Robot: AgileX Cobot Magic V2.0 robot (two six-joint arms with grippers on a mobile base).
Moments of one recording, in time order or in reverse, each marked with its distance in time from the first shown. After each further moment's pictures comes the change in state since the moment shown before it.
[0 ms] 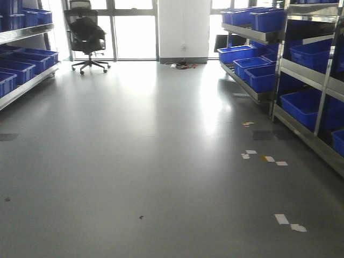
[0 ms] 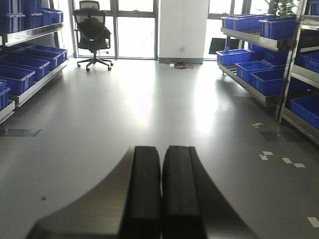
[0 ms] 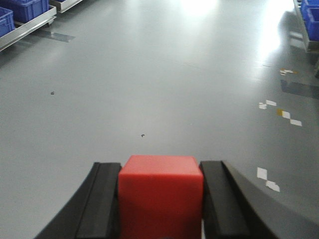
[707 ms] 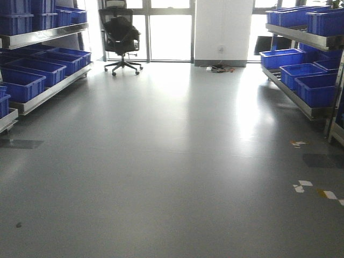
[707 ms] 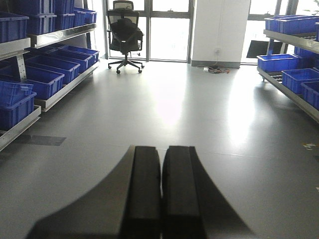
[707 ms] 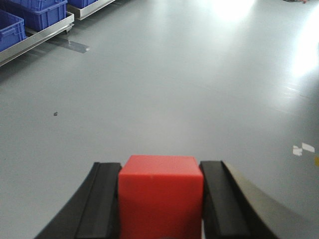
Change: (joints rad) left arm 0.000 0.000 0.000 0.000 0.000 0.000; right arm 0.000 0.000 0.002 0.000 0.001 0.000
